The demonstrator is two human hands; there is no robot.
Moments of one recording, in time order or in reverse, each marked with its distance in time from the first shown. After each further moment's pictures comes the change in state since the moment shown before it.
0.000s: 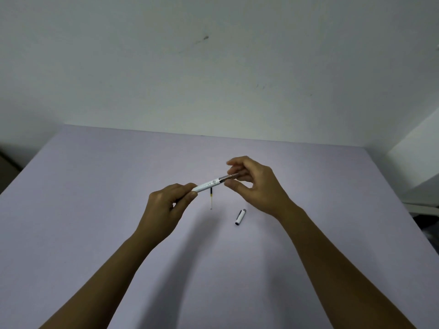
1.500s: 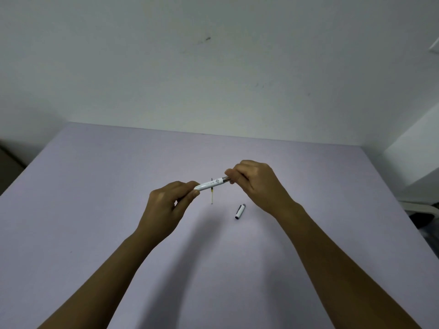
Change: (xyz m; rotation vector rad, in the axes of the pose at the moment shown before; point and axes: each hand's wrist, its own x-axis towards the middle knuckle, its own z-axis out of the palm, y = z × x) left_hand -0.019 0.010 -0.008 0.028 0.043 0.087; right_hand -0.012 -0.025 0.002 -0.326 -0.044 -0.054
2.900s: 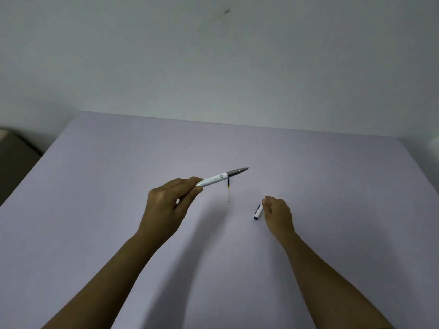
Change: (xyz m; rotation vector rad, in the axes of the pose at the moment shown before) left_hand 0.009 -0.036 0.001 0.064 0.067 -0.035; right_hand -0.040 0.149 0.138 -0.009 -0.025 0.793
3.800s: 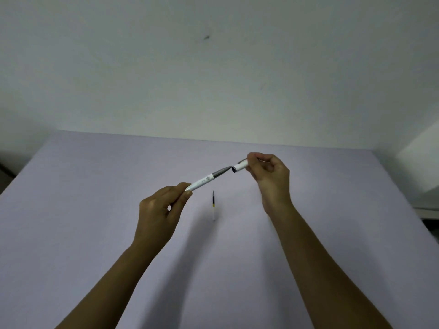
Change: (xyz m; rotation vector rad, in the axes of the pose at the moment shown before) left_hand 0.033 0.004 0.018 -0.039 0.069 -0.060; right_hand 0.004 -0.131 -0.107 1.125 0.166 -0.128
